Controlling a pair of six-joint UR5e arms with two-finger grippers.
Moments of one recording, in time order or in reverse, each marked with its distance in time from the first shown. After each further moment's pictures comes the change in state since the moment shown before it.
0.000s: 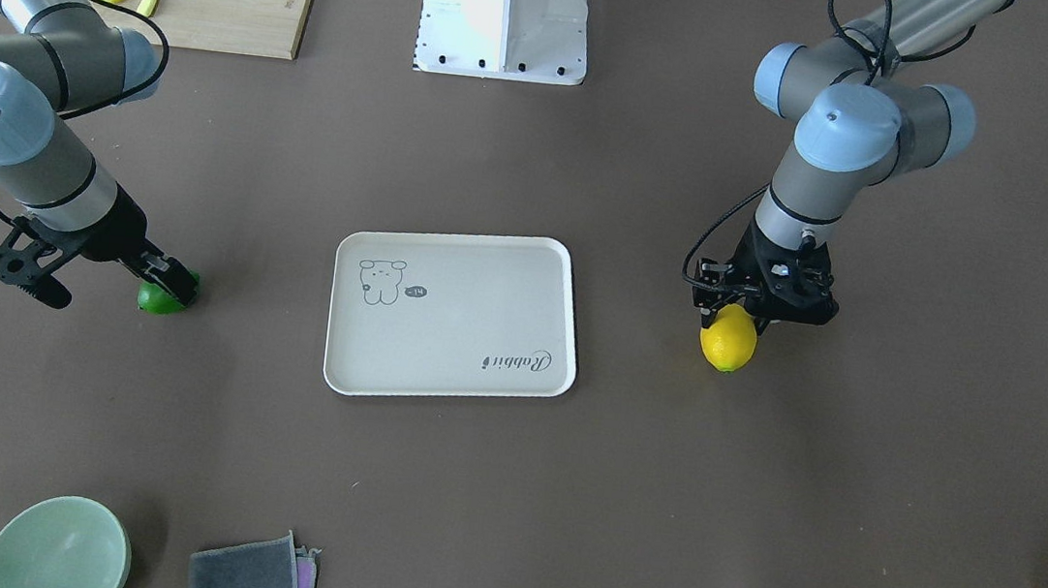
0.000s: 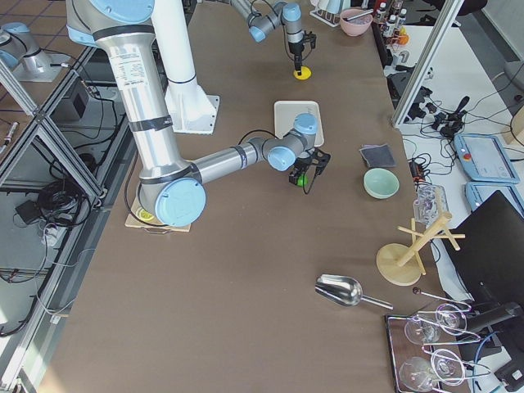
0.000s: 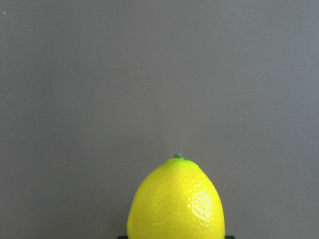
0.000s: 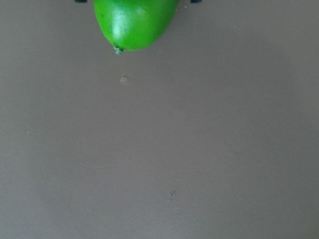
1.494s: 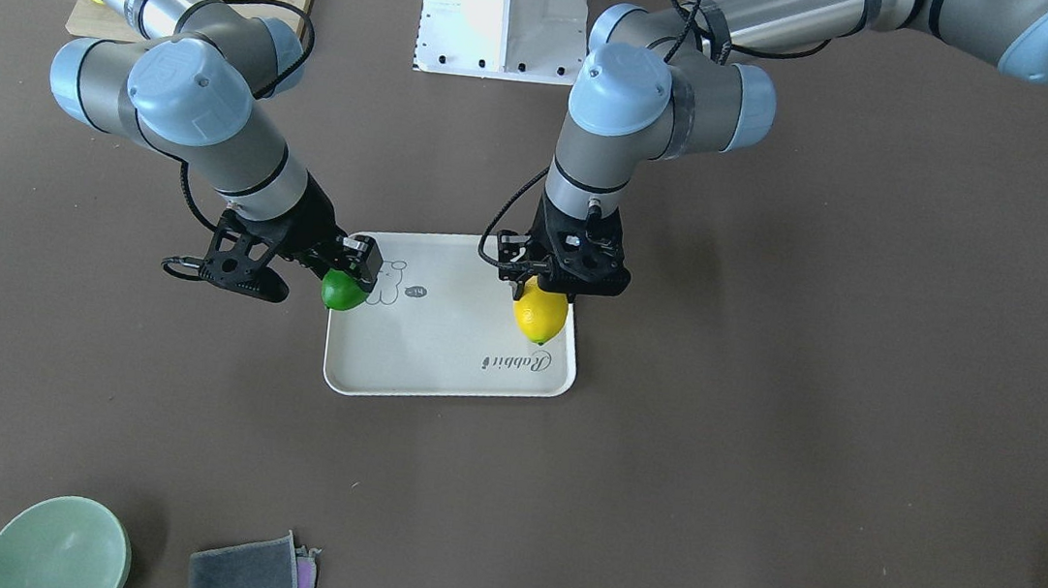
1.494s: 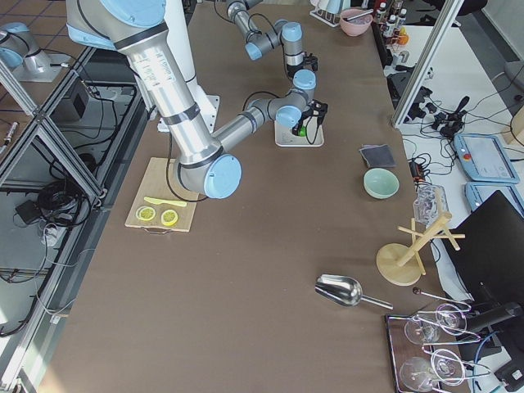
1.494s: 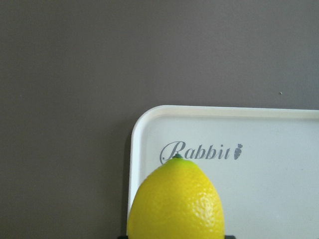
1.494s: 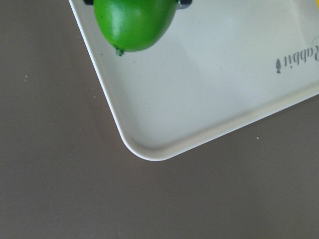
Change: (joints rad) left arm 0.134 -0.398 0.212 0.080 0.016 -0.285; right arm -0.137 0.286 -0.035 -0.015 -0.016 0.003
